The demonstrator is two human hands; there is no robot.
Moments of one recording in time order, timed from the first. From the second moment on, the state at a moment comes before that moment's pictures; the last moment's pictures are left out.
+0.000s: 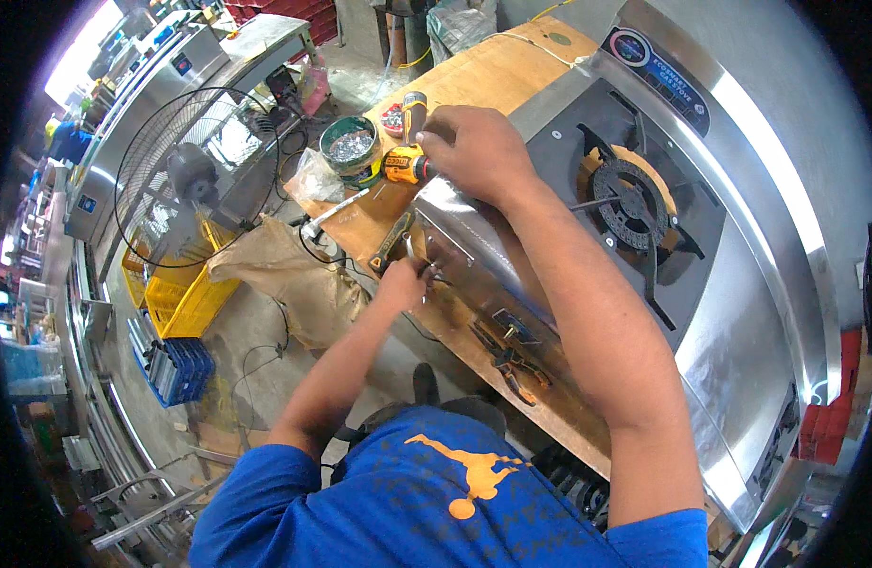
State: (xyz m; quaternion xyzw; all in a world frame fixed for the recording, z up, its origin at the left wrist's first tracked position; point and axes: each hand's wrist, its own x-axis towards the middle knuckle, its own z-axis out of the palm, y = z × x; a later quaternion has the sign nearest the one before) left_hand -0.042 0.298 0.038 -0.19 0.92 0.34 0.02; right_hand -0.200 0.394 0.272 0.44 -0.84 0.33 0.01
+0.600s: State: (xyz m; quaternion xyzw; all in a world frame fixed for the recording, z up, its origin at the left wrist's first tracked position) left_hand -0.044 0.288 0.026 -0.19 0.93 0.31 0.01; right_hand -0.196 0.395 0.275 0.42 -0.86 0.30 0.00
